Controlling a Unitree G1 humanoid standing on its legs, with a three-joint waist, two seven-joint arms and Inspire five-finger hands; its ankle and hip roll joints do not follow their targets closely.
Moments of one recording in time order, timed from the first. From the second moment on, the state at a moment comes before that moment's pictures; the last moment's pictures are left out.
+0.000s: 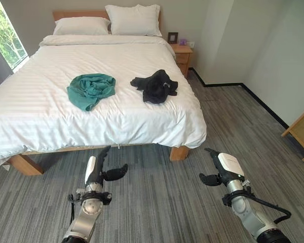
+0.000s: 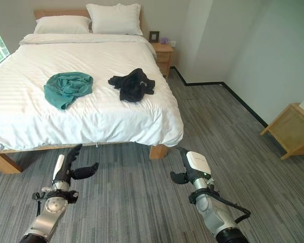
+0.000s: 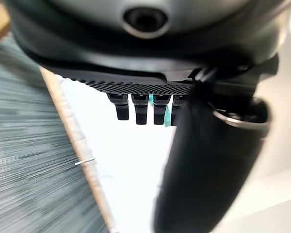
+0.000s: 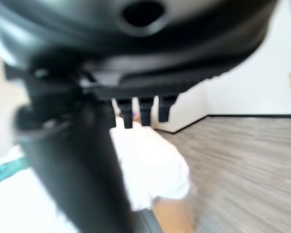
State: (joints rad) left arm -0.01 0.33 -0.13 0.28 0.07 -0.08 0.32; right arm -0.06 -0.56 0.28 0.31 -0.51 -0.02 -0.31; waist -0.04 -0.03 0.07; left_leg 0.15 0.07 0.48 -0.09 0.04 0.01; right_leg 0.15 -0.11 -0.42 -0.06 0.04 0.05
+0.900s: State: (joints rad) left arm 0.18 0.33 -0.12 0.24 0.04 -0.08 0.29; right arm 0.27 -0.43 0.11 0.21 -0.38 -0.07 -0.28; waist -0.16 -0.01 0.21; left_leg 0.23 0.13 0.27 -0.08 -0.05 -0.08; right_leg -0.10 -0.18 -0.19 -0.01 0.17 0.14
